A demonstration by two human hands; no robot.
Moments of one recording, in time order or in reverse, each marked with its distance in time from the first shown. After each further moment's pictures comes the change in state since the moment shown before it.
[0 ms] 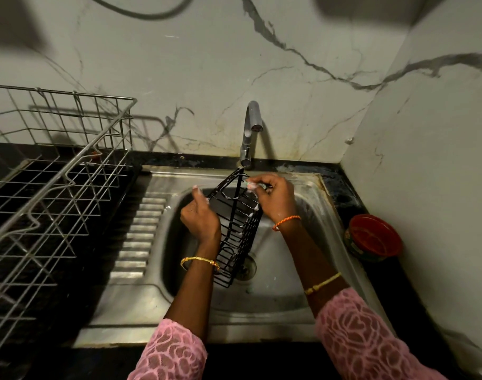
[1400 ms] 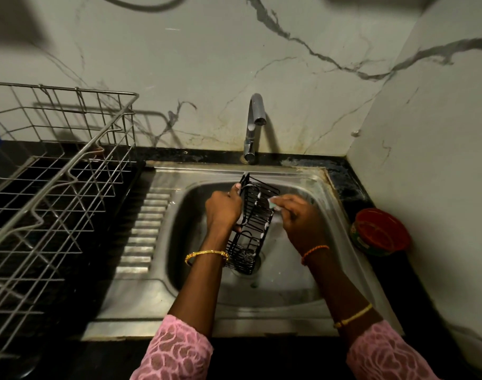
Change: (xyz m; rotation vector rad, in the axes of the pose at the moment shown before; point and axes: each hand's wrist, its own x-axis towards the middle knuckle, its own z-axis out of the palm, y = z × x) left_hand -0.010 0.014 0.013 0.692 -0.489 -0.133; right_hand -0.051 0.023 -0.041 -0.261 -0.054 -0.246
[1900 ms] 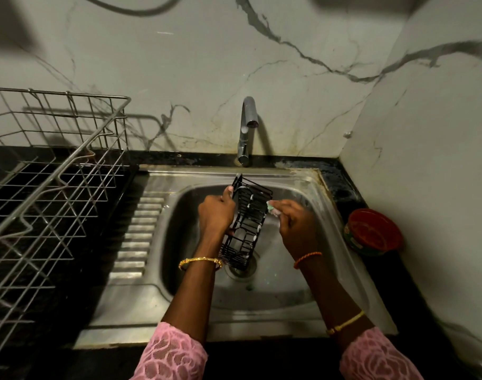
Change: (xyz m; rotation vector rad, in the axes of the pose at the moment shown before) left_hand 0.001 -0.004 -0.003 0.054 0.030 0.088; right_hand -0.006 0.005 0.002 -0.020 0.091 0.042
